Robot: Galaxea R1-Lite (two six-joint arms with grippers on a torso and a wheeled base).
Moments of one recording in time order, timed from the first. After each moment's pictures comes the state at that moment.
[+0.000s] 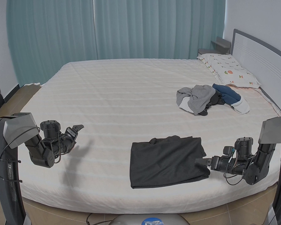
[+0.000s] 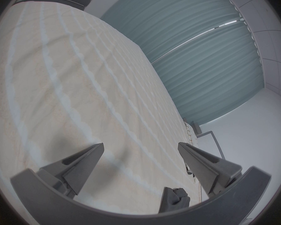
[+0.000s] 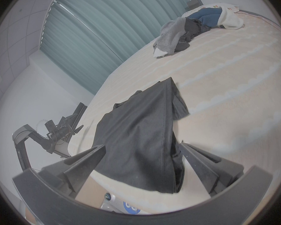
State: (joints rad) left arm 0.03 2.40 -0.89 -1.12 -0.23 -0.98; right arm 0.13 2.29 -0.43 -1.28 0.45 0.45
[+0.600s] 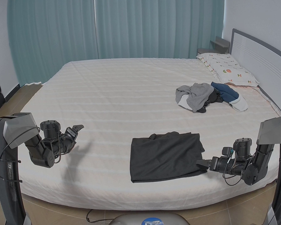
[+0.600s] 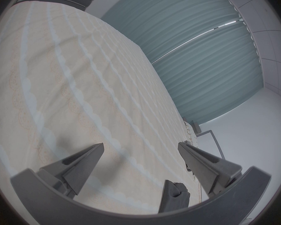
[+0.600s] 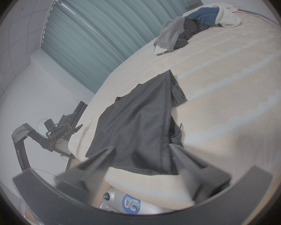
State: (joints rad) left arm 0.03 2.40 -0.89 -1.12 -0.23 -0.98; right arm 0.13 2.31 -0.45 -1.29 0.45 0.45
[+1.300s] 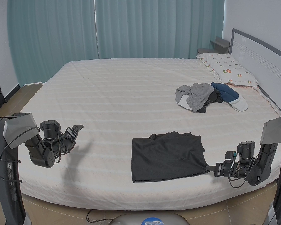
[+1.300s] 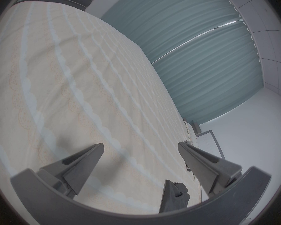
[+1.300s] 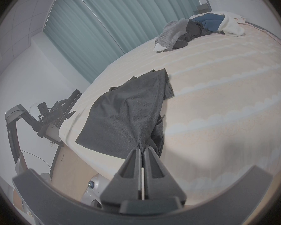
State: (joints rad) left arm 0.03 2.40 -0.88 -1.12 -0.23 -0.98; right arm 0.08 2.30 -0.39 -1.24 0.45 0.25
